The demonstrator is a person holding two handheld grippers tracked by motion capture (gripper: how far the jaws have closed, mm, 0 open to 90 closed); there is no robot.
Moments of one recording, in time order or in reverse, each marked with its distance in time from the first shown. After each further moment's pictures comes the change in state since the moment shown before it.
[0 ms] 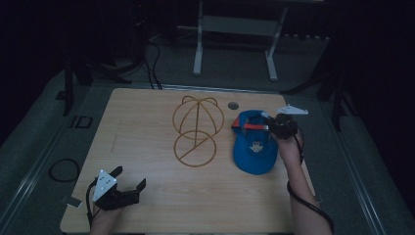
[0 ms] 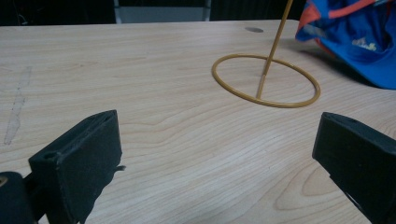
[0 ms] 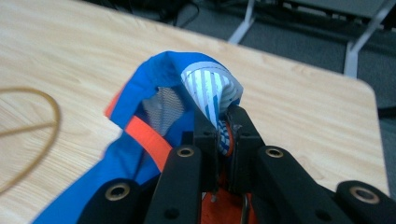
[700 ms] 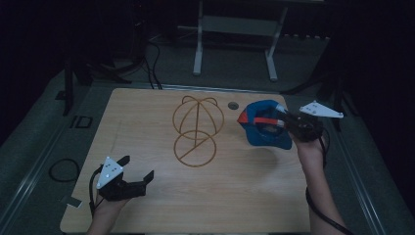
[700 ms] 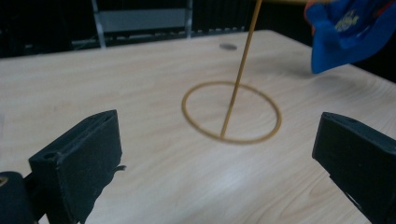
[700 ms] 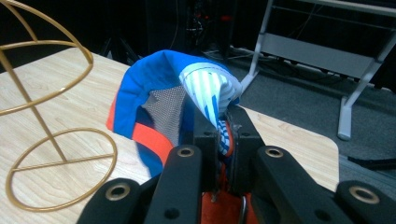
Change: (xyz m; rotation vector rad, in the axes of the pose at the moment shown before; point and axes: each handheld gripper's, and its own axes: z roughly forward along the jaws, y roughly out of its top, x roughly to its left) left arm -0.028 0.073 -0.005 0.007 -0.073 0.034; right arm 0.015 0.034 -0.104 -0.183 0.041 -0.049
